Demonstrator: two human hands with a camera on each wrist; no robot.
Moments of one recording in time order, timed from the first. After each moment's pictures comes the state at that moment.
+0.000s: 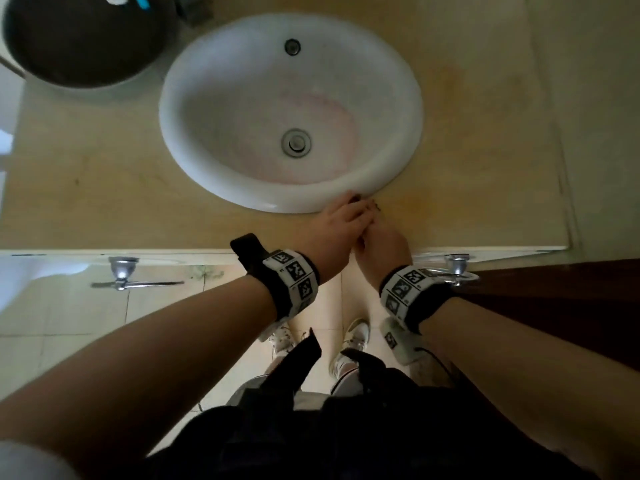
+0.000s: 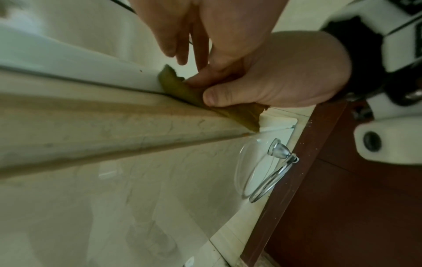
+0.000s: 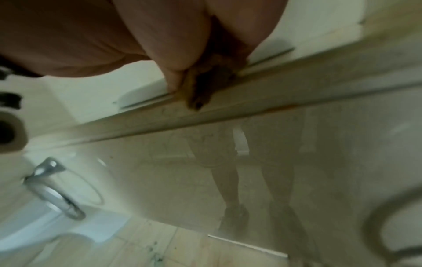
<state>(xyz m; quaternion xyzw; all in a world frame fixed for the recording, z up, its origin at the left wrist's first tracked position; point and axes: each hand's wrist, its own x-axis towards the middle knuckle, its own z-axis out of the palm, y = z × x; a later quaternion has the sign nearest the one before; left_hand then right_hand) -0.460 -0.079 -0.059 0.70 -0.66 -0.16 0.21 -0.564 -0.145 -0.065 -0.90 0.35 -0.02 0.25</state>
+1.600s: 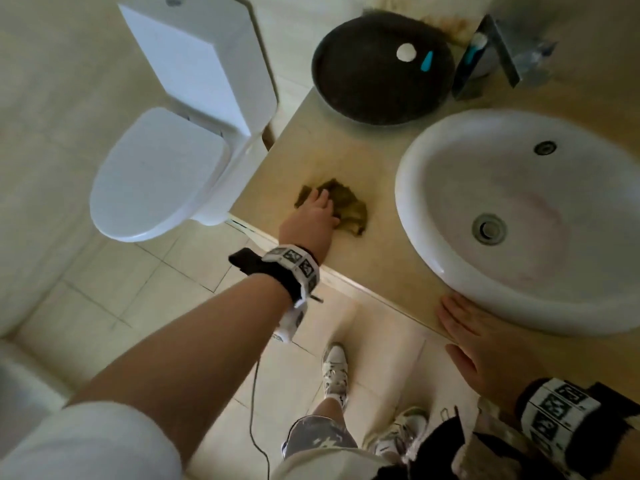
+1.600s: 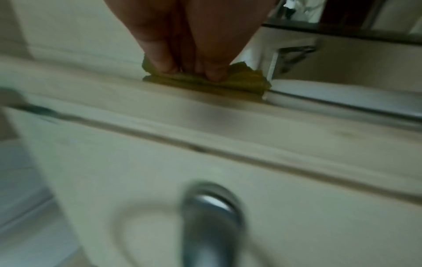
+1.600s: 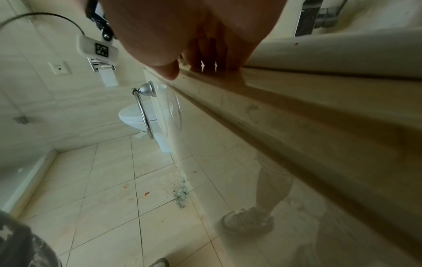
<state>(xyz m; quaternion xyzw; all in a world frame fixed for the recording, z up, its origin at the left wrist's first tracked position) -0.212 0.107 -0.081 0.95 -0.28 -0.14 0.04 -0.483 -0.108 -0.074 -0.98 -0.04 0.14 0.10</state>
